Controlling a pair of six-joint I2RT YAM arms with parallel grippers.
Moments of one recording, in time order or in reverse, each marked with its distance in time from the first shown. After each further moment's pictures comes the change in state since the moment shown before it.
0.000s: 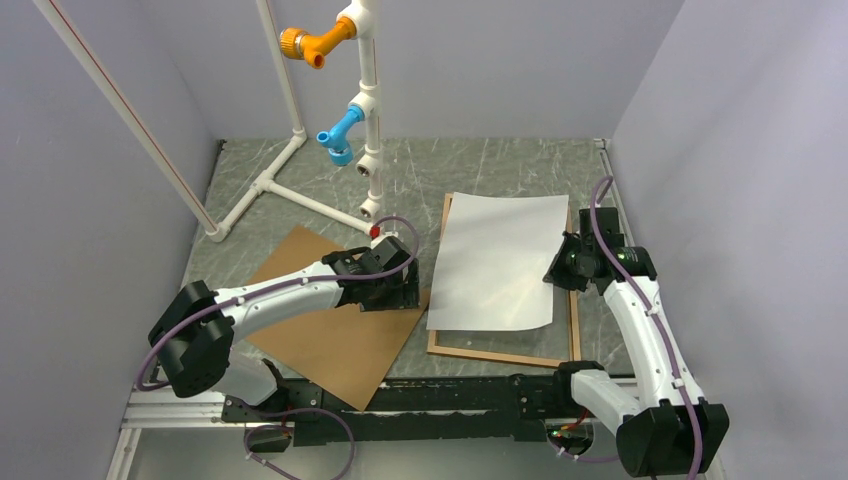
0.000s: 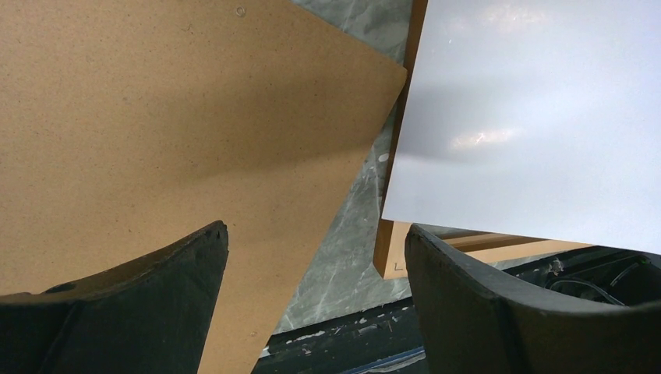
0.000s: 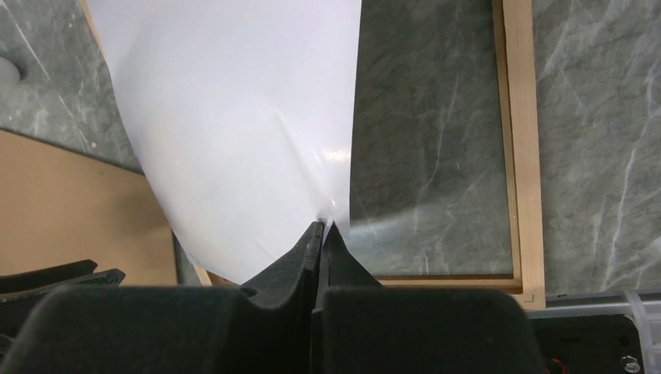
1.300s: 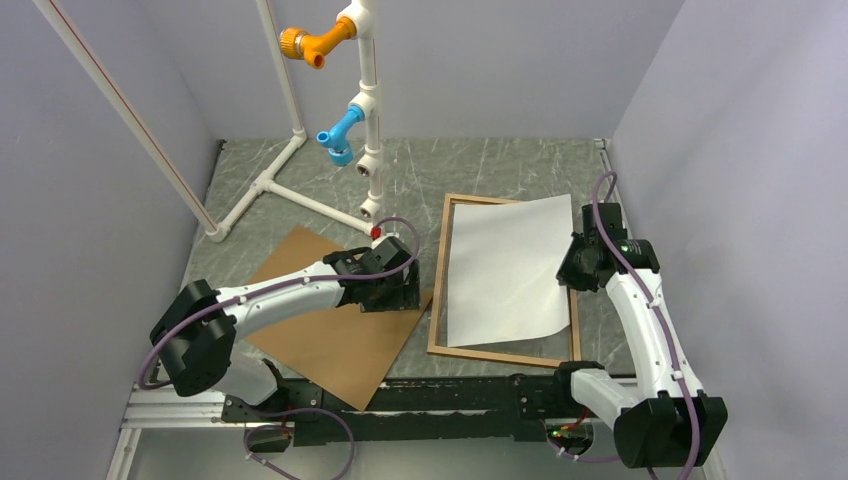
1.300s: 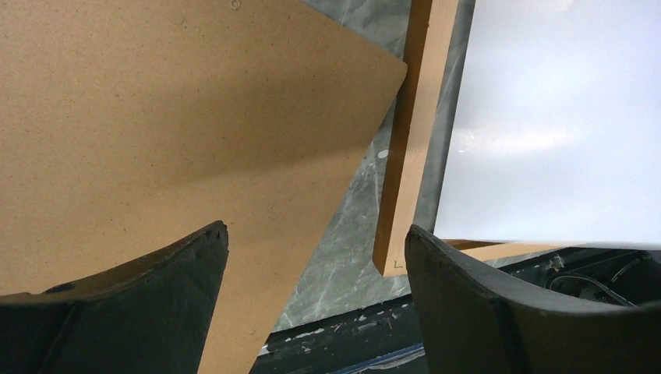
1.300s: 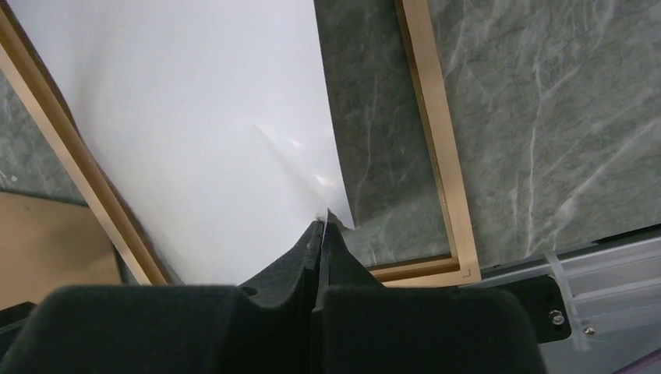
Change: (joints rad) left arm 0.000 0.008 0.000 0.000 0.014 0.001; right arm -0.027 0.039 0.052 -0.092 0.134 -0.041
